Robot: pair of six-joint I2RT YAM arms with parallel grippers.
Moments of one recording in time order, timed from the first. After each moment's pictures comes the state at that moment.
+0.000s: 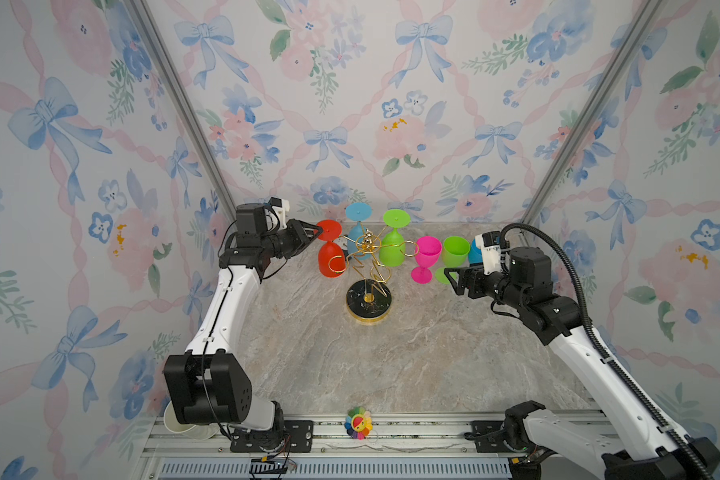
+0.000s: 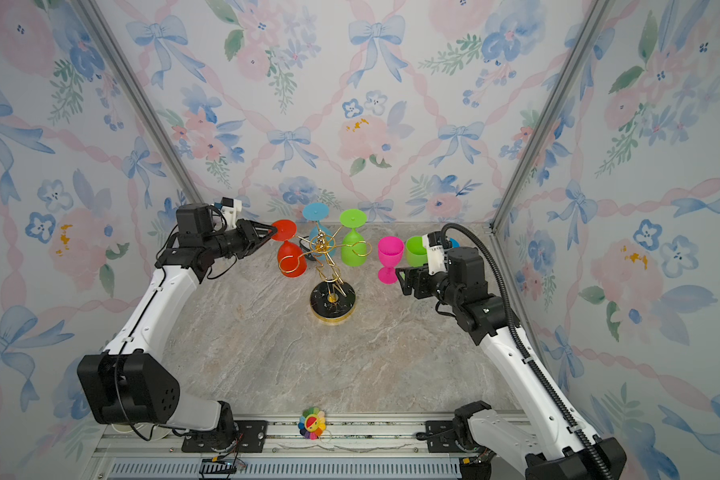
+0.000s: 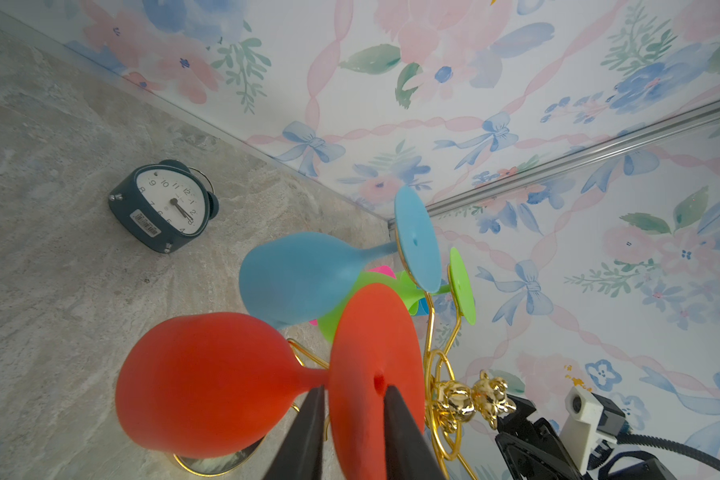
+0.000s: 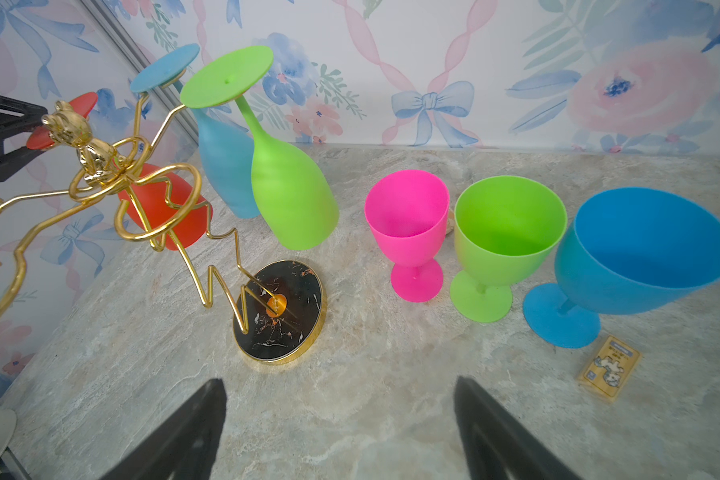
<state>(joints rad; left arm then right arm) 0.02 1.46 1.37 -0.38 0.74 -0.71 0.33 1.05 1.06 -0.49 -0.20 0.19</state>
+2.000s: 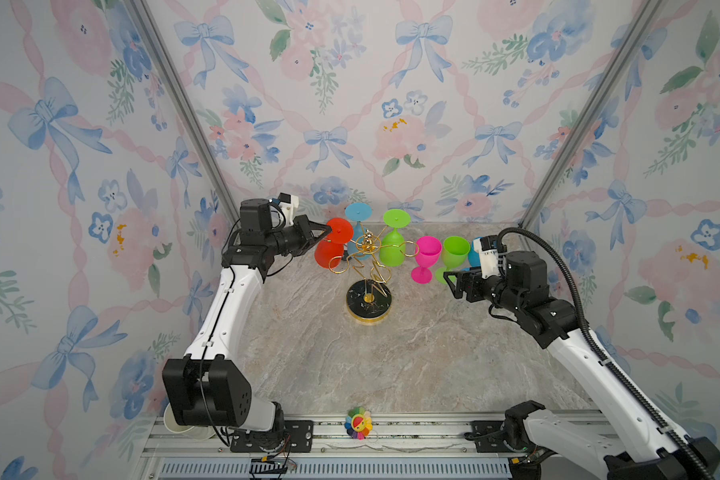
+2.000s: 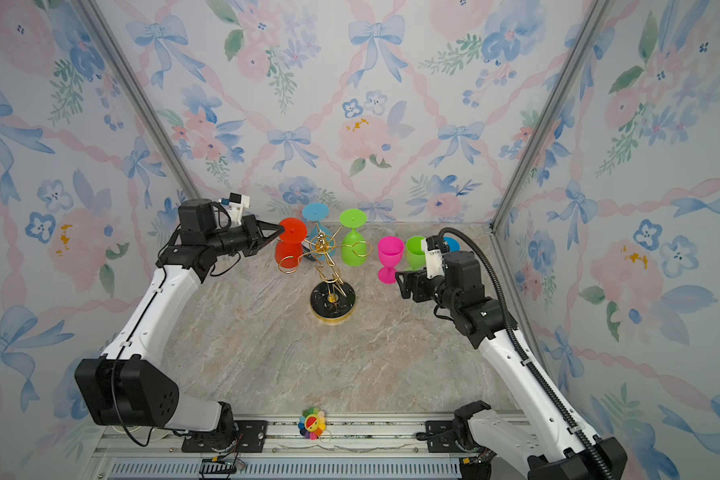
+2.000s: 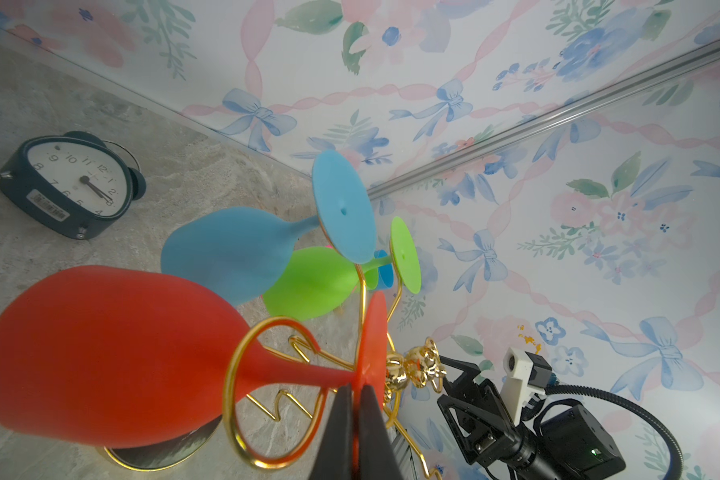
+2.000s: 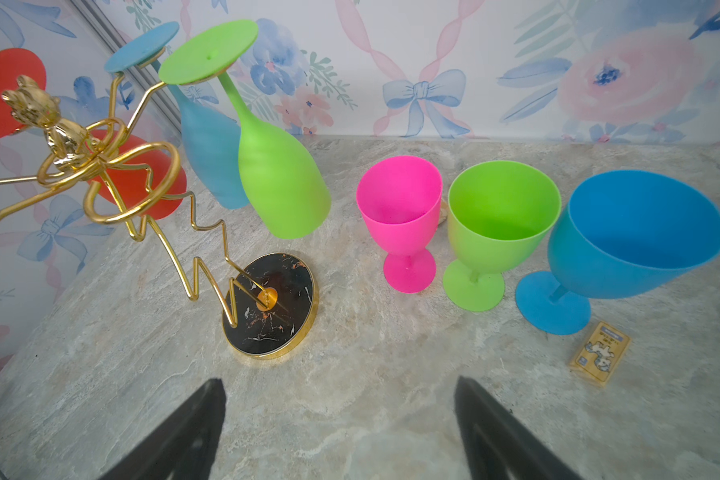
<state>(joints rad) -0.03 1.45 1.41 -0.38 0.83 -0.76 0.35 1.03 1.02 -0.48 -0.15 0.20</state>
